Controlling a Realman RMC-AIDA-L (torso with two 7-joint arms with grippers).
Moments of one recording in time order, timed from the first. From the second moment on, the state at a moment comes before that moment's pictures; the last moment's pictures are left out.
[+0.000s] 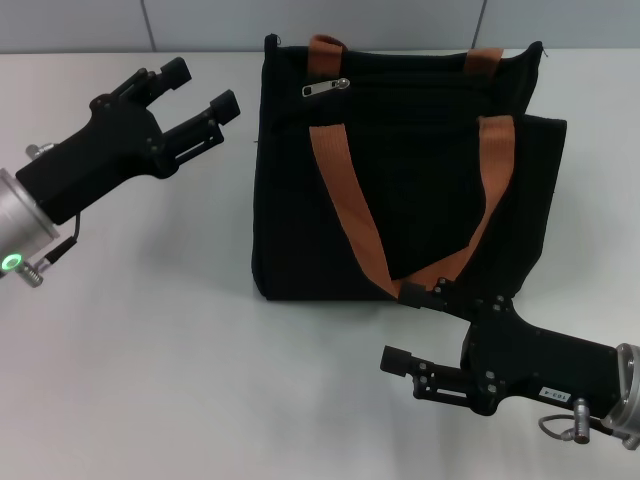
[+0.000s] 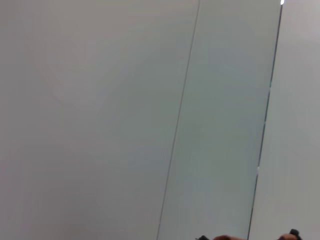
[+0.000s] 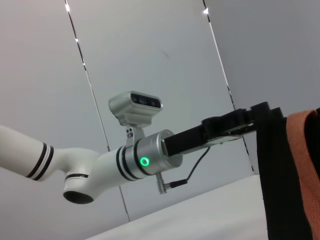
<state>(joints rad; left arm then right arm) -0.39 -2.08 1.03 0.49 1.17 1.41 -1.04 0.43 2.09 -0.48 -0.13 -2.04 -1.71 0.78</state>
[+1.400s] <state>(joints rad) -0.50 -2.08 1.08 0.53 1.30 1.28 -1.03 0.48 2.09 -0.49 -0.07 -2.04 -1.66 0.78</state>
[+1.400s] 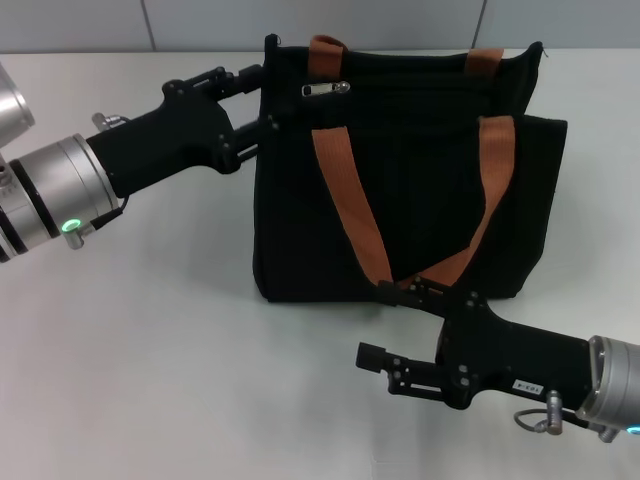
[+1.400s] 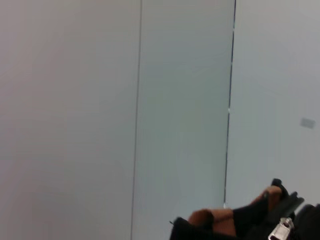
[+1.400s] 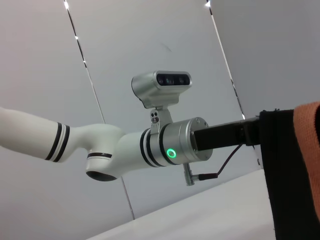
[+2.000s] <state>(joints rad) -0.52 -2.08 1.11 0.53 1.30 1.28 -1.02 0.48 2.09 -0.49 -0.07 -2.04 -1.66 0.79</state>
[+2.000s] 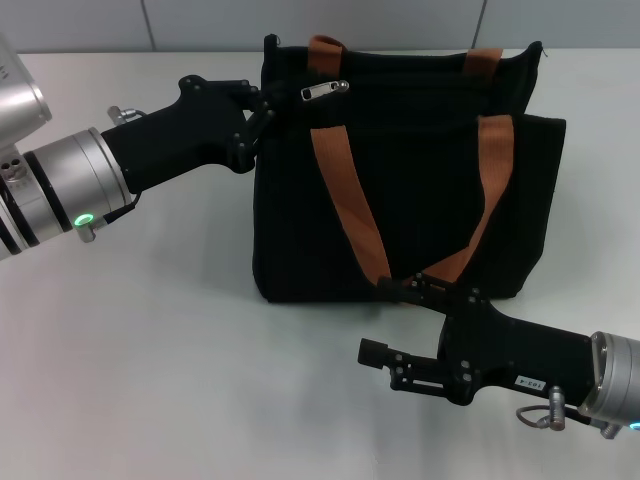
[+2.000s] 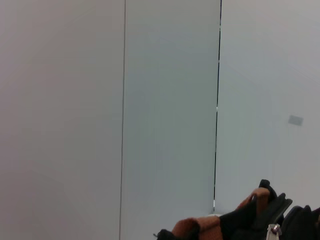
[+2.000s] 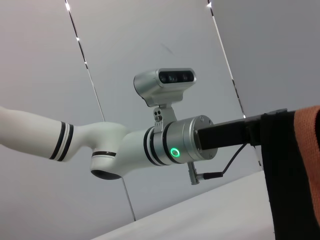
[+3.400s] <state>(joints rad) -0.56 -2.08 1.38 0.60 0.98 1.29 -0.92 0.55 2.08 -0.04 -0.06 -2.00 -1.79 1.14</state>
